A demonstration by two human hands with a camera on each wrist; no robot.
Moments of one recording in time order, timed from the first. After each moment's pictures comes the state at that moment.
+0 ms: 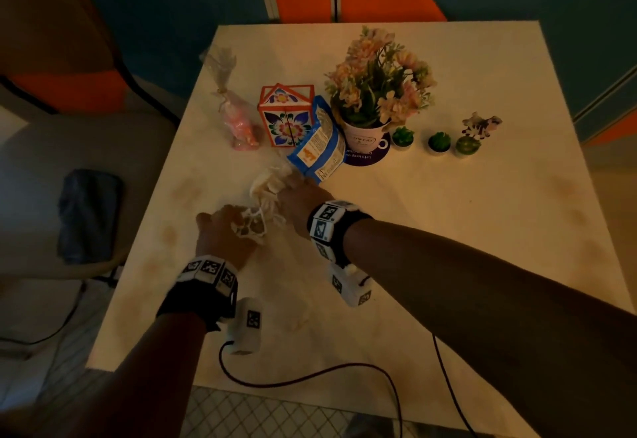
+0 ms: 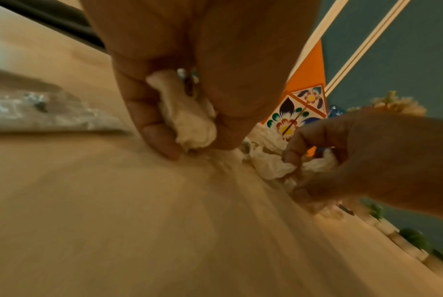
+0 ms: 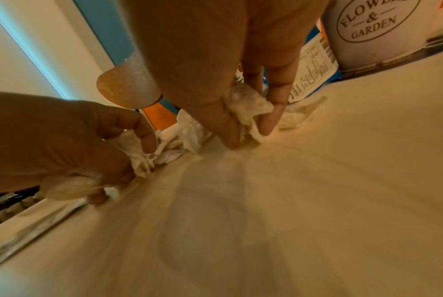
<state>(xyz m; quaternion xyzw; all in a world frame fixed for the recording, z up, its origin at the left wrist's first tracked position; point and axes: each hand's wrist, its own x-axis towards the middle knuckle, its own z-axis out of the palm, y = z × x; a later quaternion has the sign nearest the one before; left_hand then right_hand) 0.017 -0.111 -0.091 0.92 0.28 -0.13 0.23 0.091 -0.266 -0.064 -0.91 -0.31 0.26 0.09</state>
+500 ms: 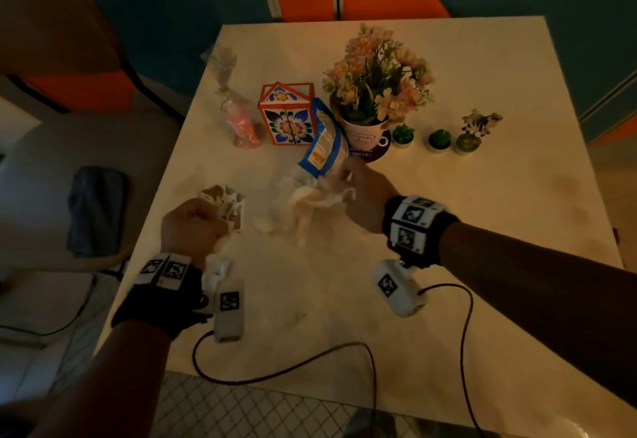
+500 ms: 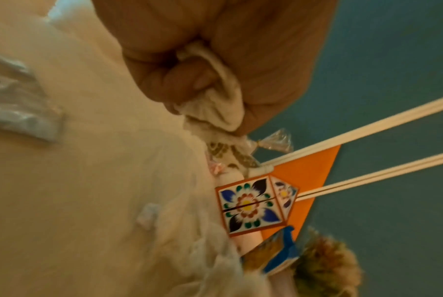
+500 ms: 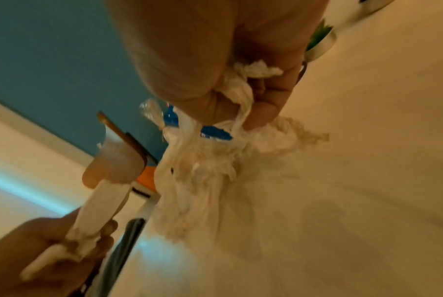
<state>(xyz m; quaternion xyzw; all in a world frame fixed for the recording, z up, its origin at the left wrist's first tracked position) 0.010 -0.091 -0.065 0.79 0.40 0.03 0.46 0.087 -0.352 -0.053 -0.88 -0.10 0.26 0.39</state>
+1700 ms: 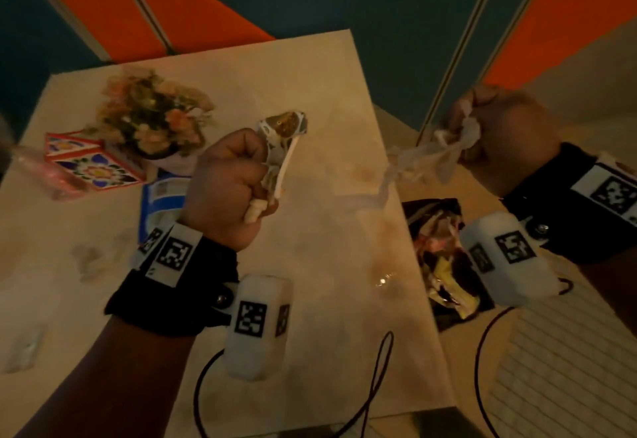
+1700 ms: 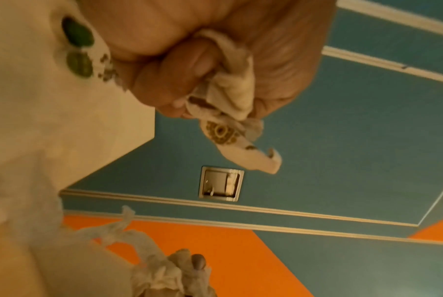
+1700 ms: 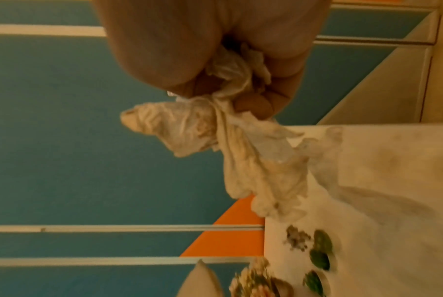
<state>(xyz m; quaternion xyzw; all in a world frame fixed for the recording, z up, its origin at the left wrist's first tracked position) 0.057 -0.471 0.038 0.60 0.04 -0.15 0.78 0.054 -0.739 0.047 -0.70 0.13 -0.02 0.71</state>
